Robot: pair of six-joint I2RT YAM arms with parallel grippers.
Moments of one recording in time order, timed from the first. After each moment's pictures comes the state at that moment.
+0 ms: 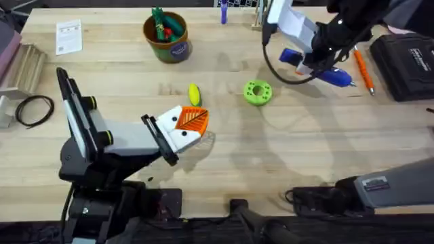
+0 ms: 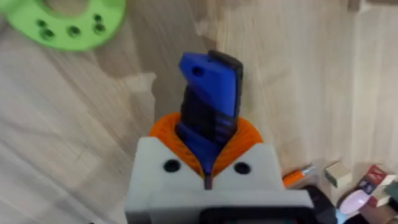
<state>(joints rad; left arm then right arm) -0.08 0.01 0.02 -0.09 0.90 0.01 0.14 1.67 1.28 -0.86 0.08 -1.10</state>
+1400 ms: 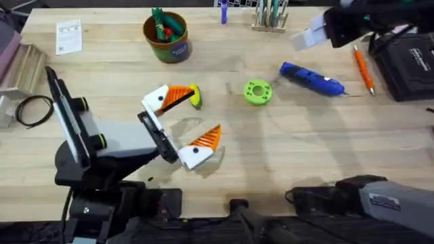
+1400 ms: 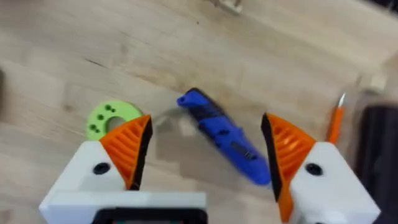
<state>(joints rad) -0.08 0.01 0.01 0.00 0.88 -0.02 0.16 1.34 1.28 -0.83 0.05 -0.26</state>
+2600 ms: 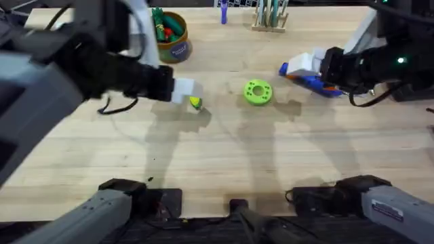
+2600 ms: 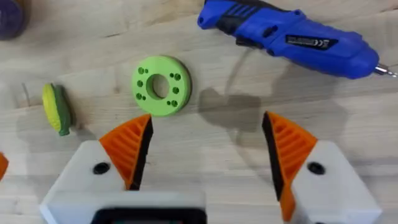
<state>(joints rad) -0.15 1.16 0.91 -0.85 0.29 0.00 0.13 1.15 0.97 -0.88 -0.10 0.41</state>
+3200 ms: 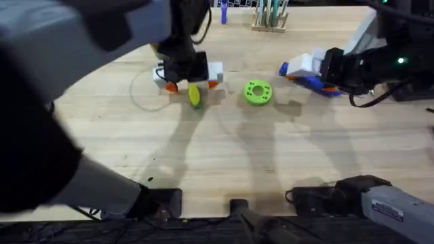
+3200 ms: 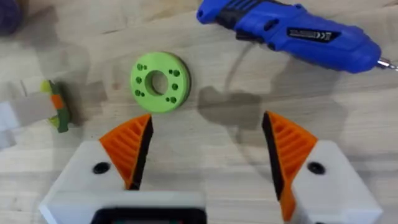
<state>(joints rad) -0.39 1.72 1.27 -0.99 0.00 -0.53 0.13 1.15 0.97 -0.89 -0.11 0.41</state>
